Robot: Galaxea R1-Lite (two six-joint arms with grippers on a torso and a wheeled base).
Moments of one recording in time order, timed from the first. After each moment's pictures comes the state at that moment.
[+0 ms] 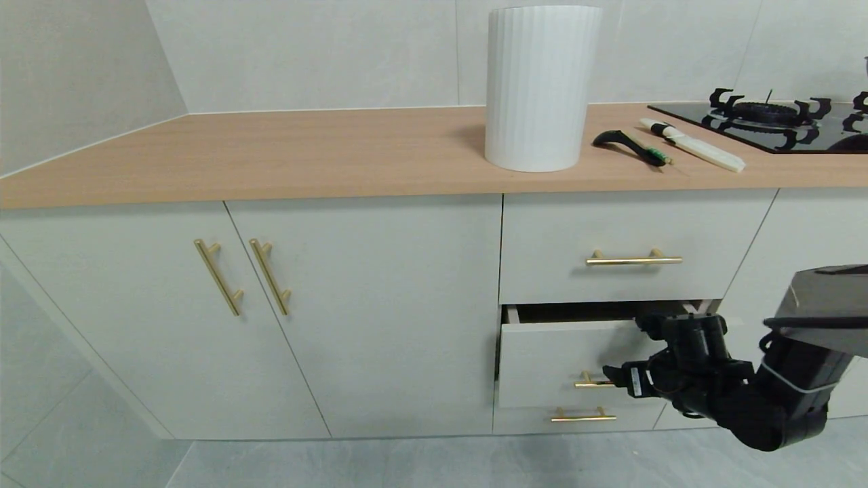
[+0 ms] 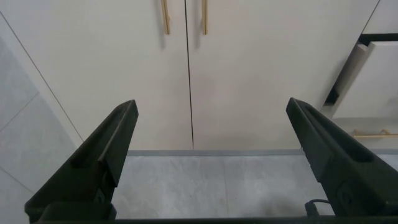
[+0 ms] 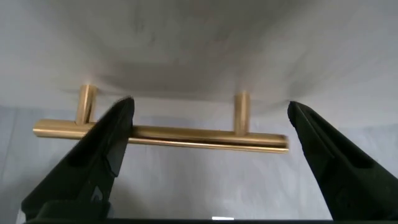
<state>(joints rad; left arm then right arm) 0.00 0.00 0.00 0.00 0.01 0.00 0.21 2.21 -0.62 -0.95 -0.12 0.06</state>
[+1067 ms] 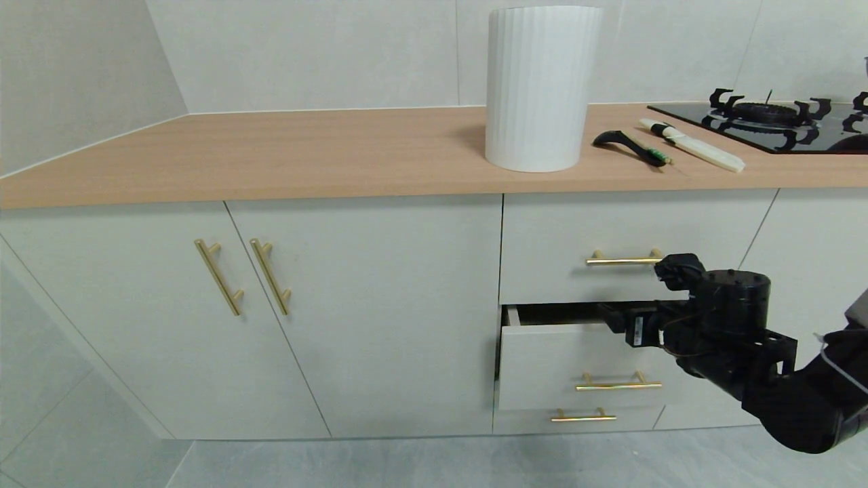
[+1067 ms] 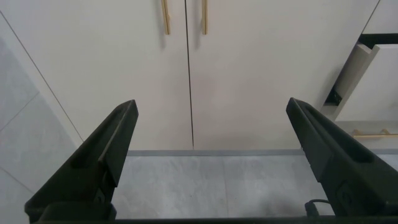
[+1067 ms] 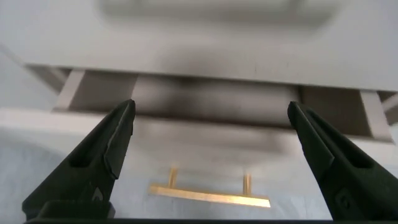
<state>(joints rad) 0.00 0.00 0.00 0.00 0.01 0.00 0.29 2.00 -0.58 -1.14 -0.16 0.07</state>
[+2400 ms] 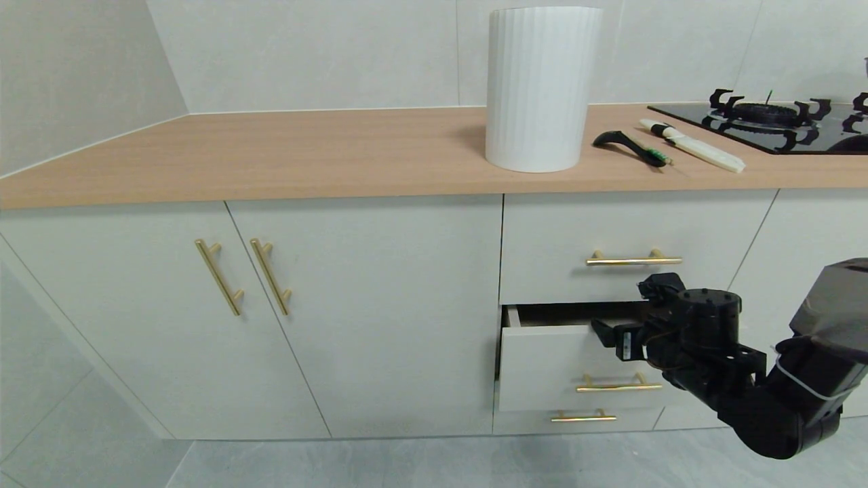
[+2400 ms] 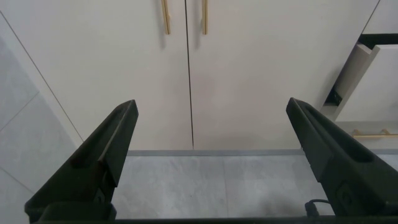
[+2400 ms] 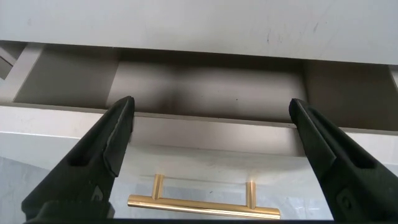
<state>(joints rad) 0.00 0.00 0.00 0.00 0.01 0.00 0.29 2.13 -0.59 -1.20 -0.19 0.07</state>
